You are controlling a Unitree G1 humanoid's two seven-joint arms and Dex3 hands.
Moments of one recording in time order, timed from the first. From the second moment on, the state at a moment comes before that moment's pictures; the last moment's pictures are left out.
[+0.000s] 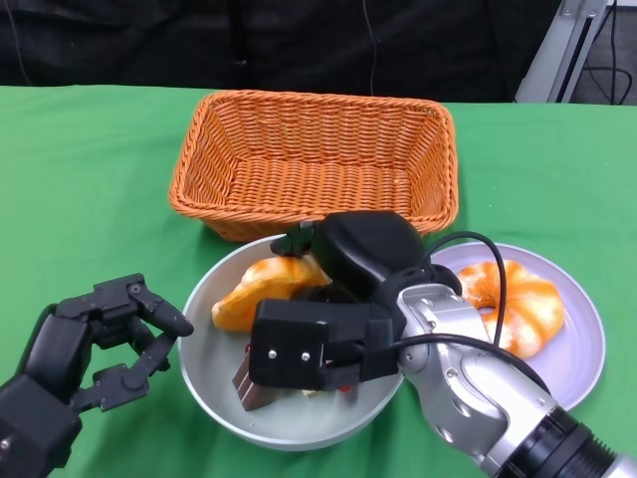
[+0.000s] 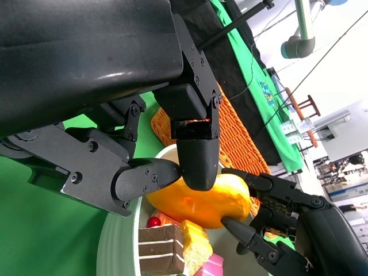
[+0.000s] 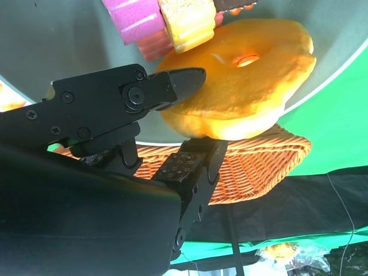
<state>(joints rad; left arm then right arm) -0.06 0.19 0.12 0.41 -0.01 -0.62 -0.21 -0.58 0.03 0.65 0.33 -0.80 0.34 0.02</state>
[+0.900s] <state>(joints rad) -0.06 0.19 0.11 0.42 -0.01 -0.64 -0.21 -0.57 0.03 0.64 0.35 -0.79 0.29 -0.03</state>
